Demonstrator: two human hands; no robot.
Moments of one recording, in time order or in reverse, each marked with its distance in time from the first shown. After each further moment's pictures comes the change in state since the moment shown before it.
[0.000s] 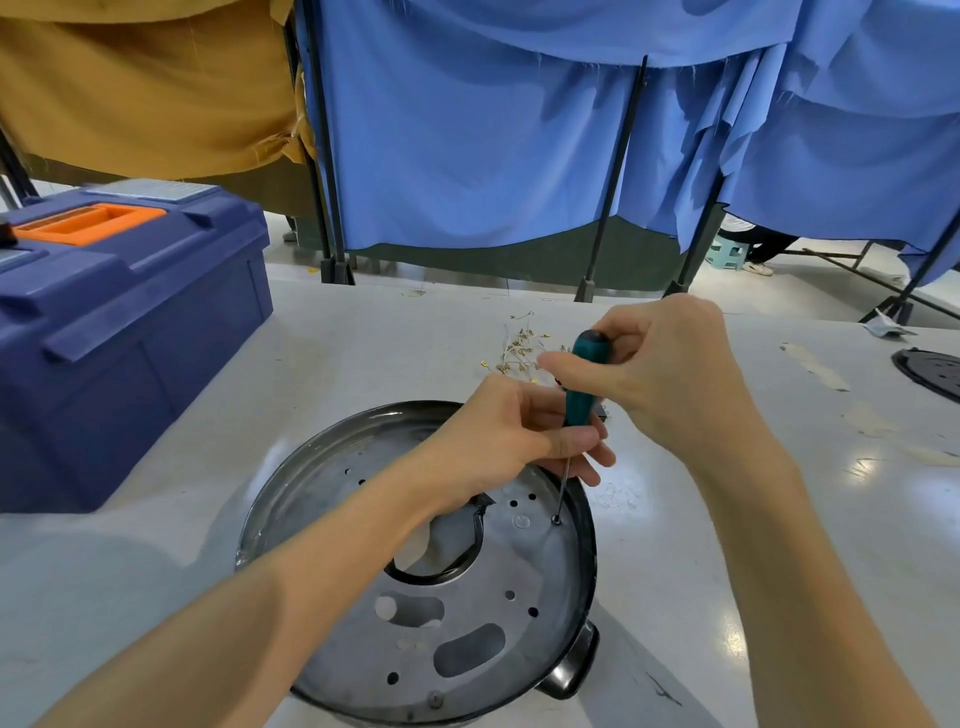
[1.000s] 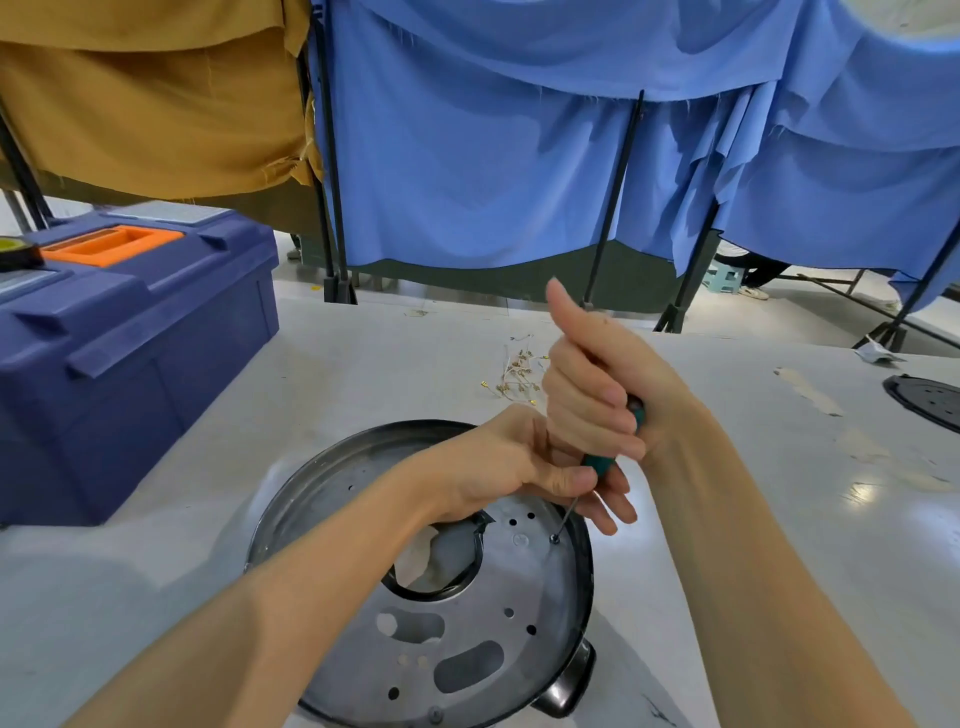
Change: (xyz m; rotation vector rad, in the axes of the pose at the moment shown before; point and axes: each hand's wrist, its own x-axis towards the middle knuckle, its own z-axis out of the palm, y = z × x) left_hand 0.008 -0.003 -0.004 -0.096 -0.322 -0.008; right_hand 0.023 -0.001 0.018 1.418 -0.837 0.206
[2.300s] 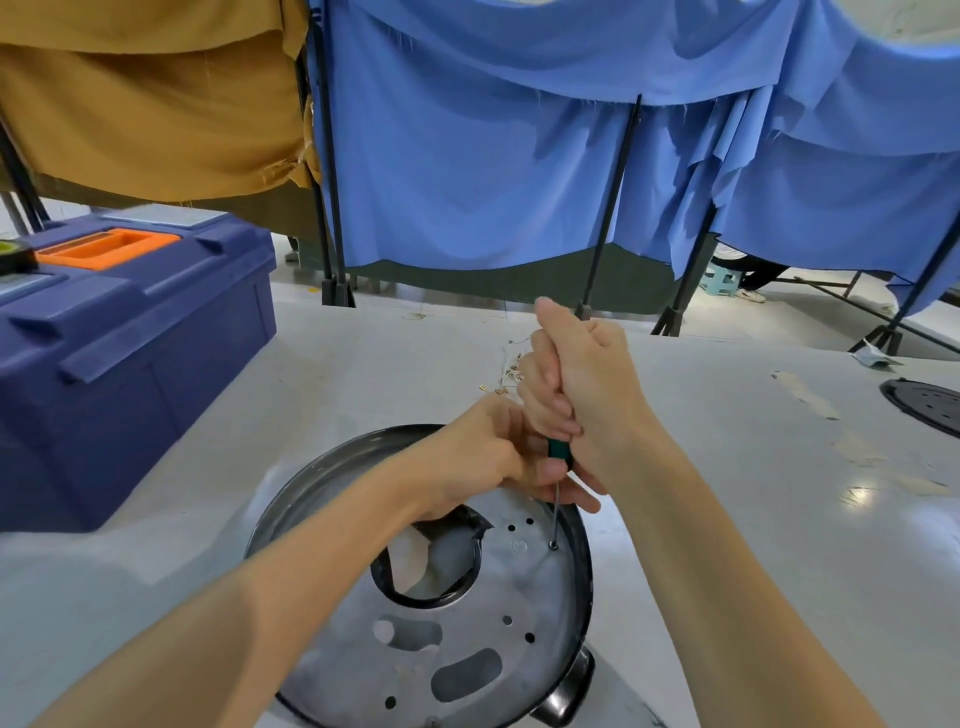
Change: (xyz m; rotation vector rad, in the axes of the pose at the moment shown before) left_hand -0.013 0.011 -0.005 0.043 0.188 -0.031; right_hand 0.018 0.015 0.023 -0.321 0.682 -0.213
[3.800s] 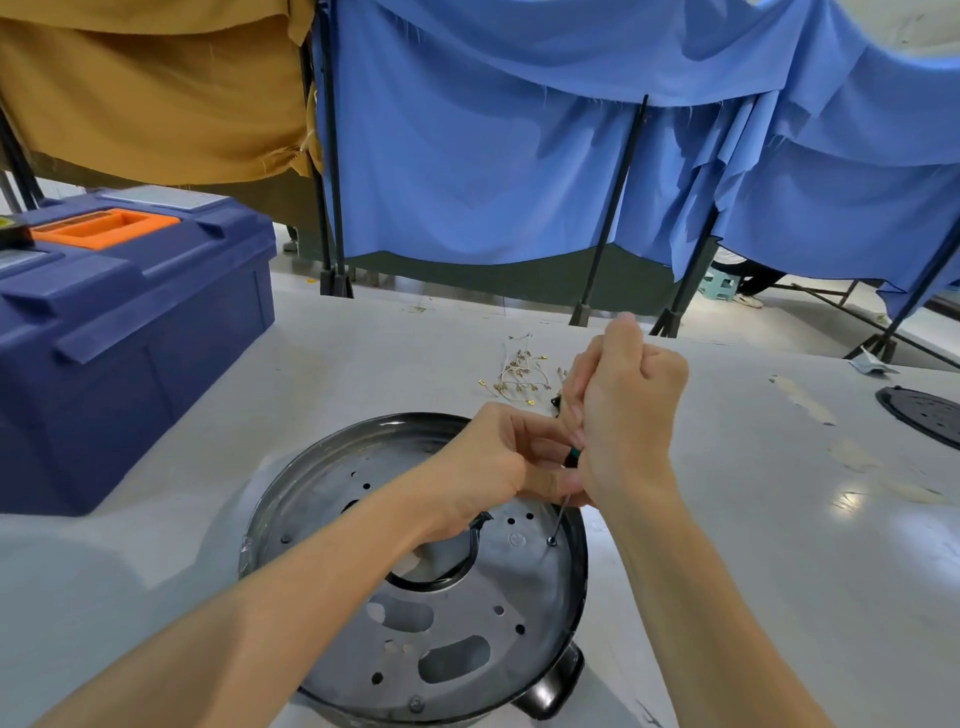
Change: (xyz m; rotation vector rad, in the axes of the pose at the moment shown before) left_hand 0.003 -0.016 0.012 -0.119 0.138 0.044; right_hand -0.013 0.014 0.002 -0.079 0.455 -0.259
